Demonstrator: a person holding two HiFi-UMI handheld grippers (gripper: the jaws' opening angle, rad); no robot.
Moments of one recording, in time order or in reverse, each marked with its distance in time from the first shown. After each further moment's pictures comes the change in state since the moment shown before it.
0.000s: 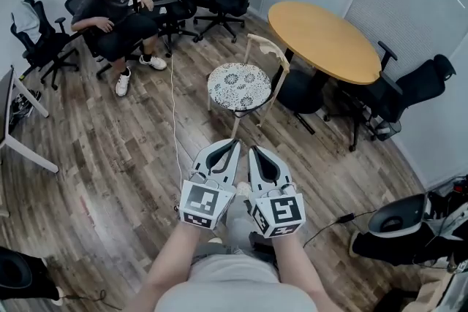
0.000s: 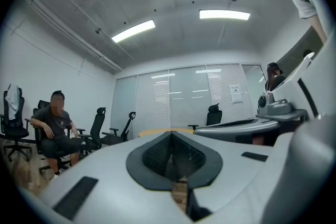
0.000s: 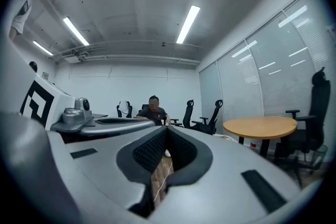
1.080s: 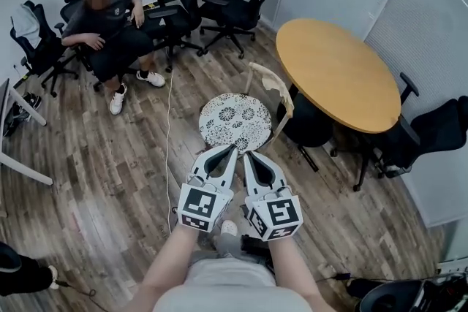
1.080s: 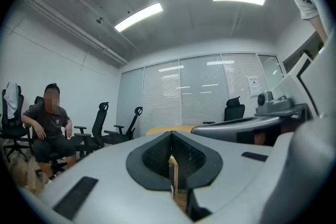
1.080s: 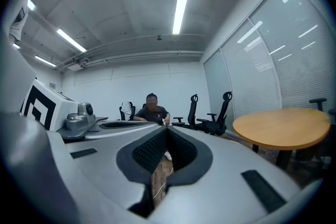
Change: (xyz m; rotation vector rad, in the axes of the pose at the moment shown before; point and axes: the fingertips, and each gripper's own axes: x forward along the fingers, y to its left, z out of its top) left arm 0.253 0.106 -0.020 -0.007 0.060 0.096; right arm 0.211 -0.177 -0.008 0.070 0.035 0.130
